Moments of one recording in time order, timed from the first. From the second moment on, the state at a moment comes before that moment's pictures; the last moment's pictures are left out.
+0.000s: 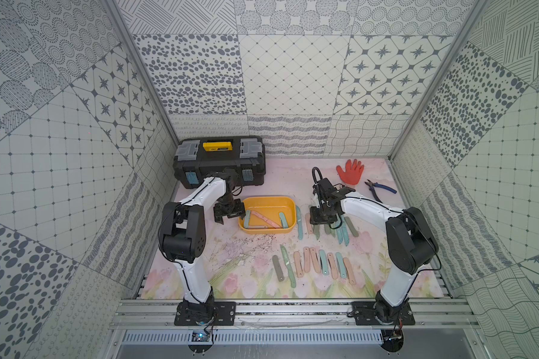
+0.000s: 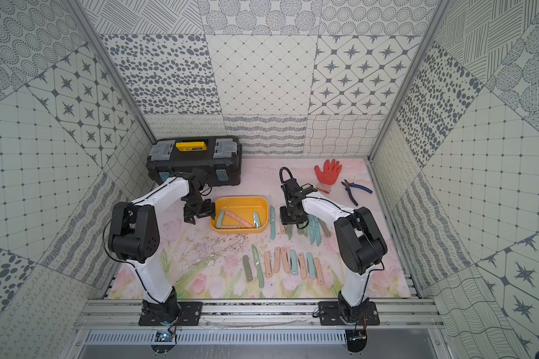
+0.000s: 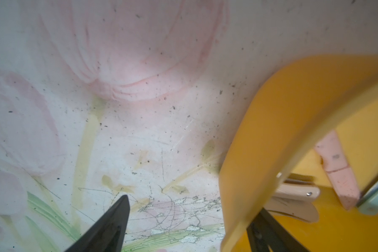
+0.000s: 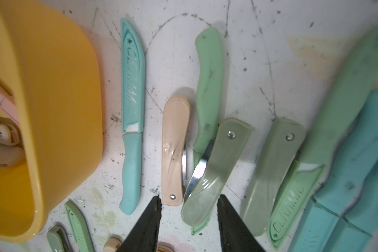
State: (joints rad) left arm -0.18 1.87 1.42 -1.13 0.04 -0.41; right arm 0.52 1.81 1.26 -0.74 -0.10 0.37
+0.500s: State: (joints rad) left arm -0.18 1.87 1.42 -1.13 0.04 -0.41; right arm 0.52 1.89 1.30 -0.77 -0.04 0.39
